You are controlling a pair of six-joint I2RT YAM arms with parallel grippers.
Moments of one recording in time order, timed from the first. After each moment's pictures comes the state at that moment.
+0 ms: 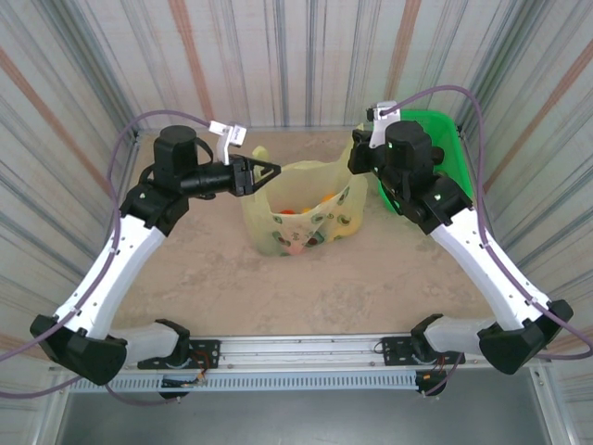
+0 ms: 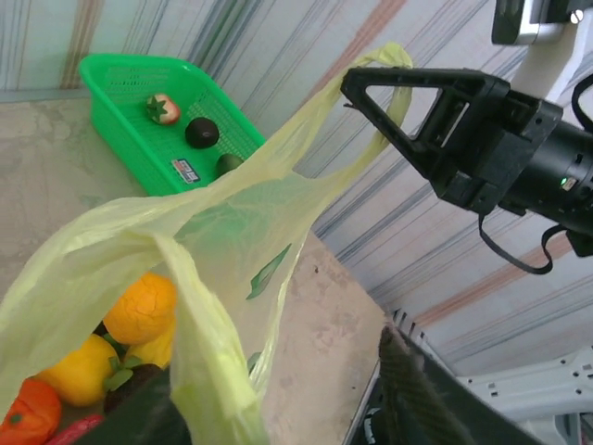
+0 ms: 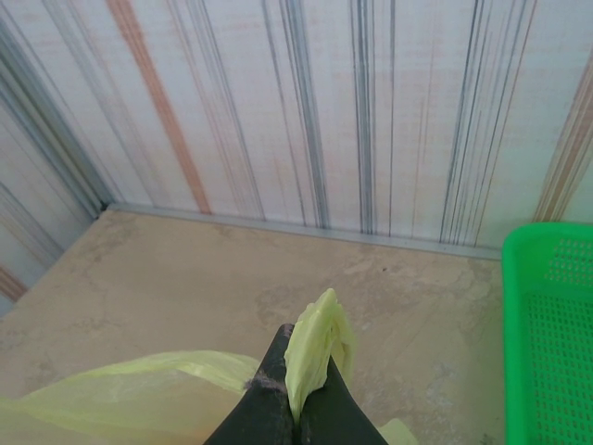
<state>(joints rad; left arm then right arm) -0.43 1.21 1.36 -0.46 0.68 -0.41 0.57 1.24 1.44 -0.46 0.21 0.23</state>
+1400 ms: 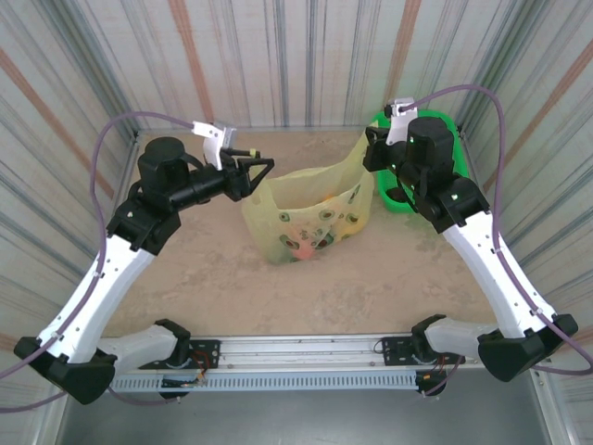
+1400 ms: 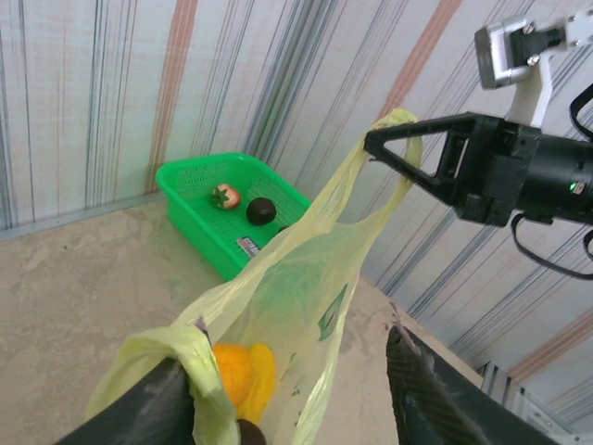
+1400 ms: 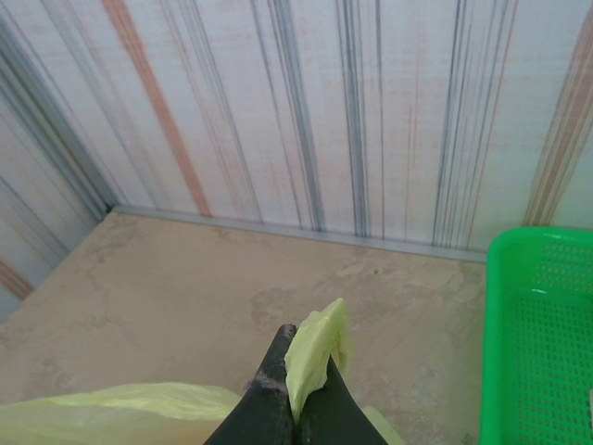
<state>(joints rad) -0.50 1.09 1.32 -0.39 0.44 -0.29 0.46 1.20 1.44 -0.49 0.07 0.20</state>
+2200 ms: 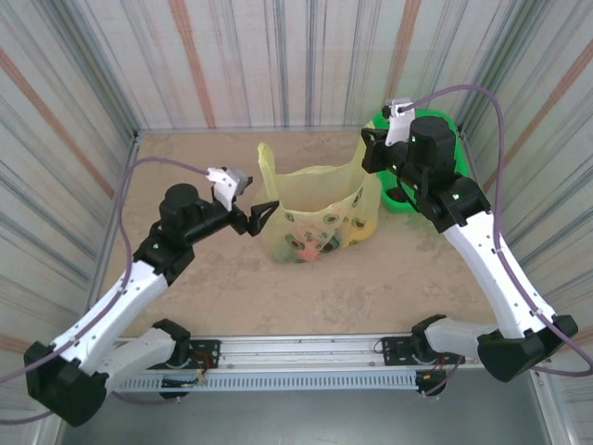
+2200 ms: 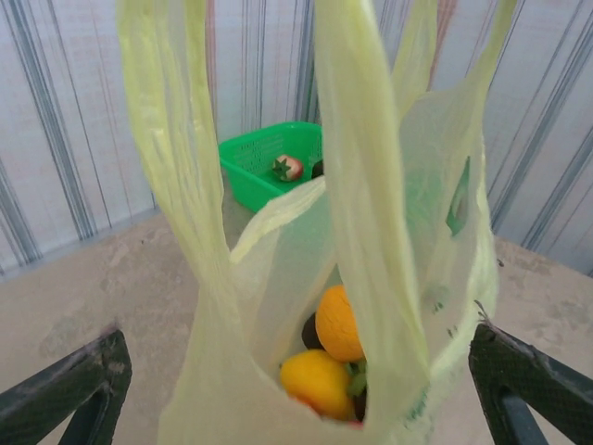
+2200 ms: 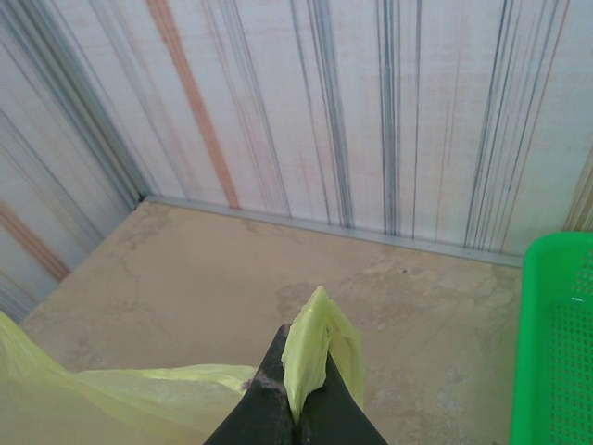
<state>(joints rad) -0.50 0.99 0.81 0.03 0.38 -0.01 0.44 1.20 1.44 -0.49 -0.02 0.19</state>
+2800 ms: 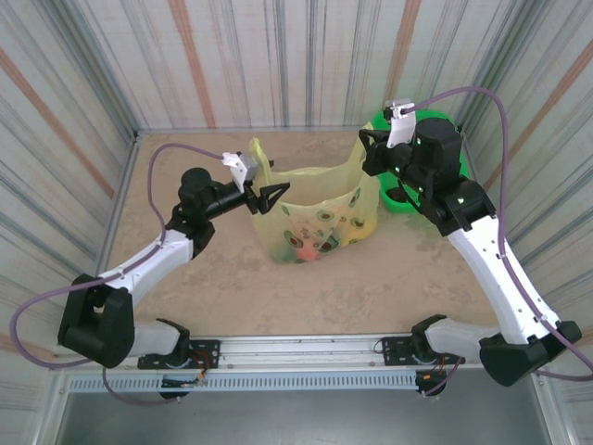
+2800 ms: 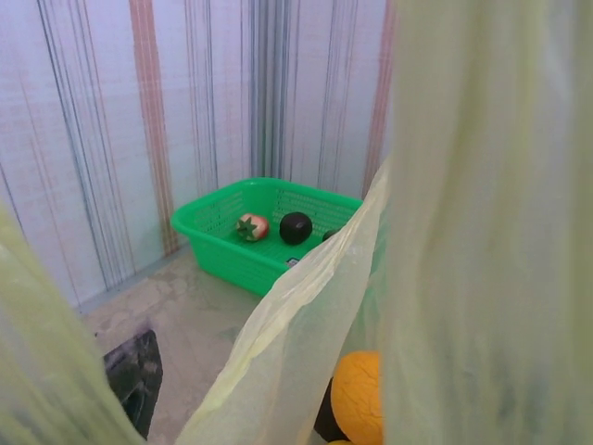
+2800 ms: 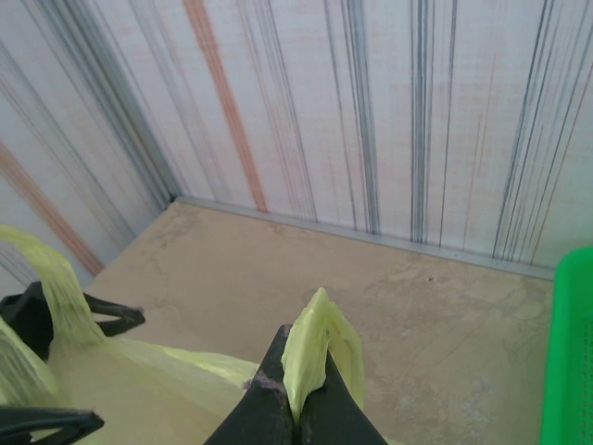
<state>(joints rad) -0.41 1.32 0.80 0.55 0.65 -0.04 0.44 1.17 1.44 -0.49 -0.08 0.19</state>
